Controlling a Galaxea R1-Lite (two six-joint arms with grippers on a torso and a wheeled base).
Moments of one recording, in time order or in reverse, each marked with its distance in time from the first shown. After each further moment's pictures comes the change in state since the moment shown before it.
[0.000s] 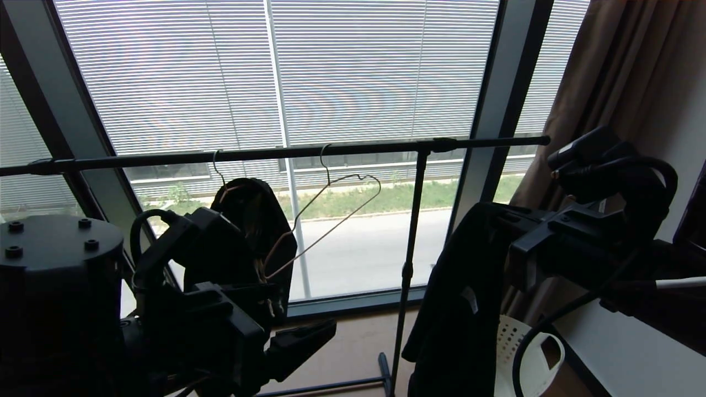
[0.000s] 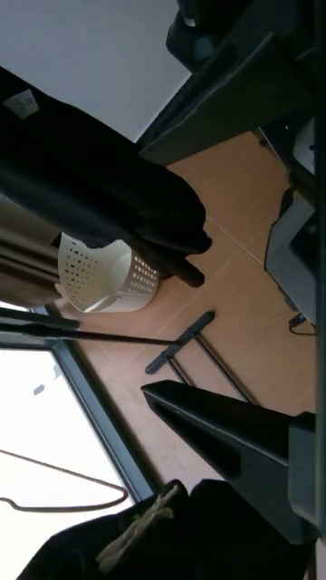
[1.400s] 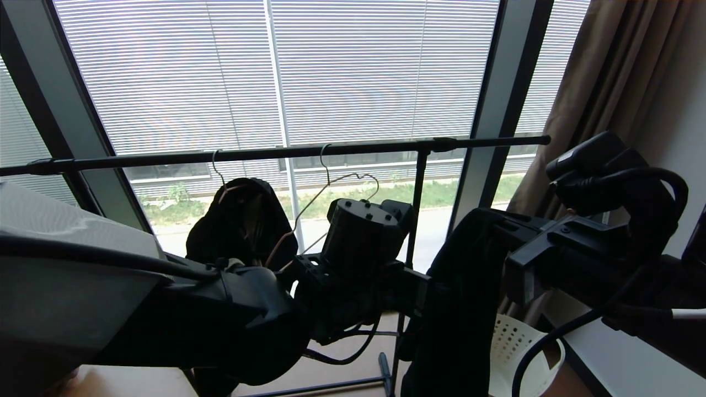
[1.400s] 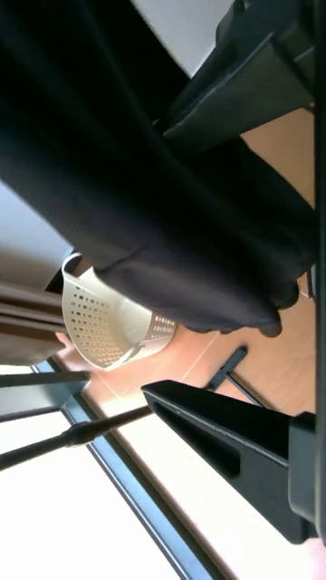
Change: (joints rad) left arm -0.103 0.654 -0.533 -0.087 0.076 -0.017; right arm 0.086 -0.013 0.010 0.000 -0.097 -0.002
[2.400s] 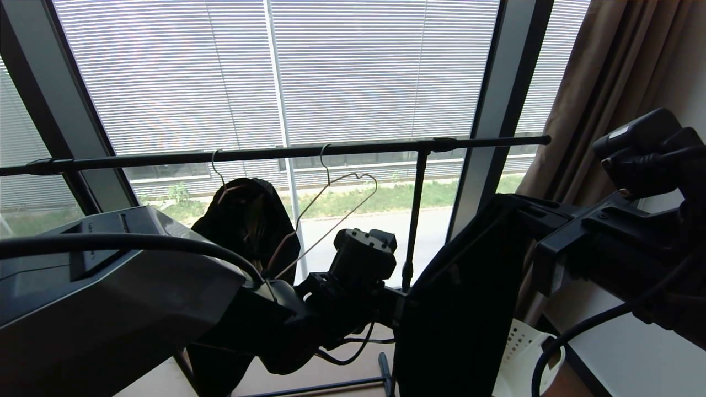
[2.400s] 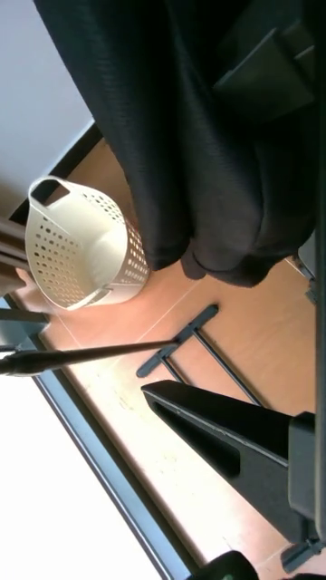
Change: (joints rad) left arm 0.056 0.132 0.020 0.003 0.094 0.019; right arm -0.026 -0.059 0.000 -0.002 0.000 -0.001
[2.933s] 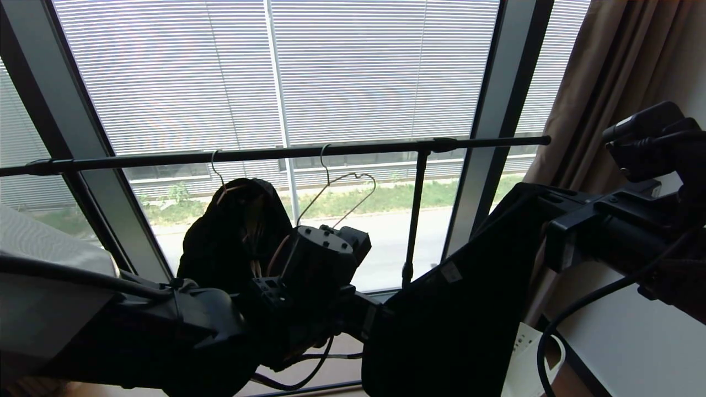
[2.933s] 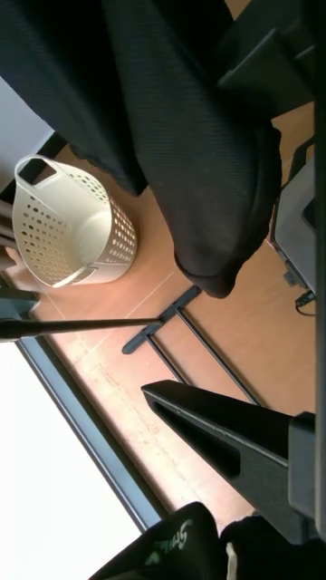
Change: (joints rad) left arm 0.009 -0.222 0.216 -0.001 0.008 0.060; right arm -0.117 0.001 -0.003 0.000 0.006 -0.003
